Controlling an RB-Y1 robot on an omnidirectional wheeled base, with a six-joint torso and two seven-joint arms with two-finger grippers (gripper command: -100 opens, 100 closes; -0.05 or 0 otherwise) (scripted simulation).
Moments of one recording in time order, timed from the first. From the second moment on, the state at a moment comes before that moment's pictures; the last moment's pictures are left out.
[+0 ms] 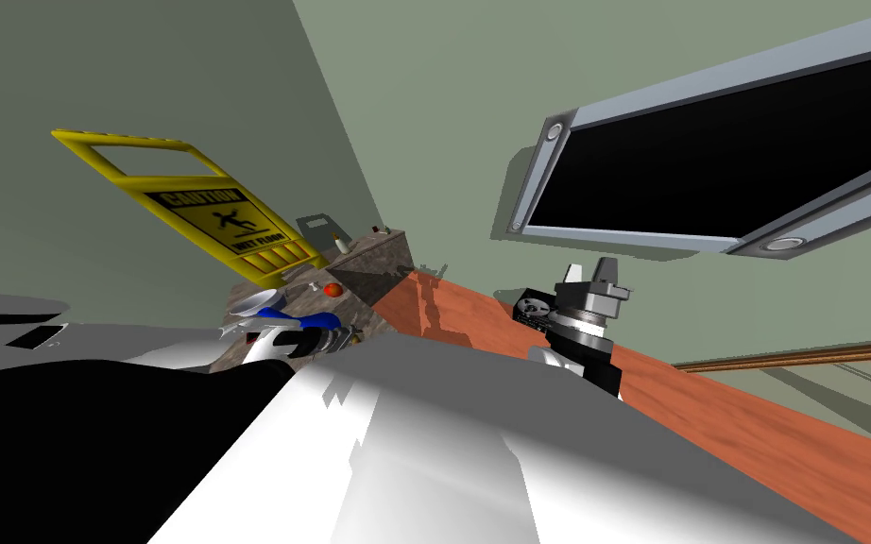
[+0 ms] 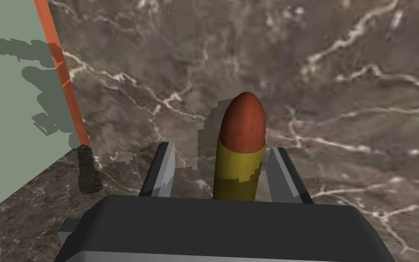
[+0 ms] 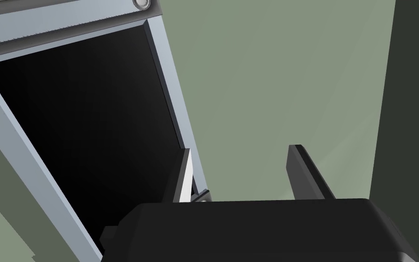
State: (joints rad) left arm 1.32 1.83 0.06 -1.96 0.43 -0.04 0.80; right arm 0.49 0.04 -0.02 -2.25 -0.11 -0.50 0.06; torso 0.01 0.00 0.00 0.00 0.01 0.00
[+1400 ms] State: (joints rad) left arm 1.59 1.73 0.25 -1.88 0.35 -0.18 0.80; right arm 0.49 0.04 -0.02 -2.25 -0.11 -0.50 0.06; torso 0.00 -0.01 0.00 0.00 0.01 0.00
